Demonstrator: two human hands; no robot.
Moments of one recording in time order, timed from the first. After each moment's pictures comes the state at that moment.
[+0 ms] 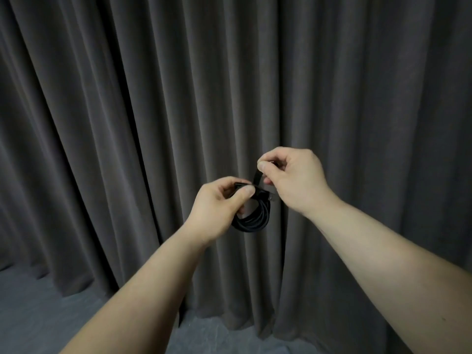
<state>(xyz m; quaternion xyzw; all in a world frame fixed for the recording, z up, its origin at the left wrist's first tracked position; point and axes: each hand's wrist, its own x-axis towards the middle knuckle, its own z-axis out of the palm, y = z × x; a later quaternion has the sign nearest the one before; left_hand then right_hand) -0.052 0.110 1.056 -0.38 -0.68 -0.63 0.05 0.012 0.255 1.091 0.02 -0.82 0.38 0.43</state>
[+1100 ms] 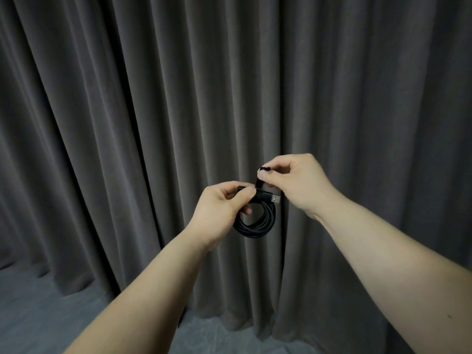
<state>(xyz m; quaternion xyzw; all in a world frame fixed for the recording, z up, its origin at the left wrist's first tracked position) -0.051 0.117 1.051 -0.36 -0.66 -0.66 0.01 0.008 0.266 1.087 0.04 -0.80 0.48 0.36</state>
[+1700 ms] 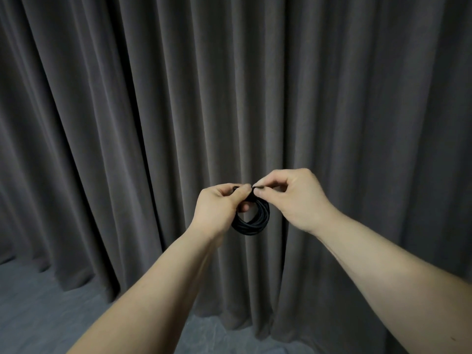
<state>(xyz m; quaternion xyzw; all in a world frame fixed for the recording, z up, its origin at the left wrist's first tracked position) -0.054 0.120 1.049 -0.25 -0.65 -0.72 -0.01 0.014 0.257 1.068 0.08 -0.83 0.41 0.37</state>
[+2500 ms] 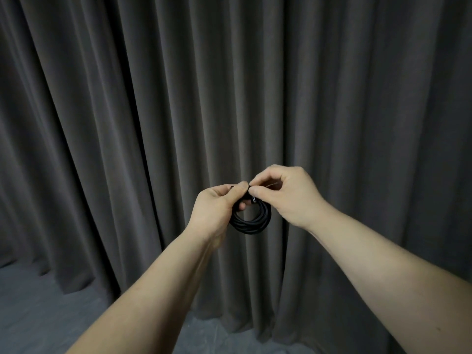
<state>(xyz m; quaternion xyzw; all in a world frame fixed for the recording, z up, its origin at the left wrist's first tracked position) -0.052 0.121 1.057 -0.25 -0.60 -0.76 -0.04 0.003 0.256 1.072 0.10 -0.81 0.45 0.36</state>
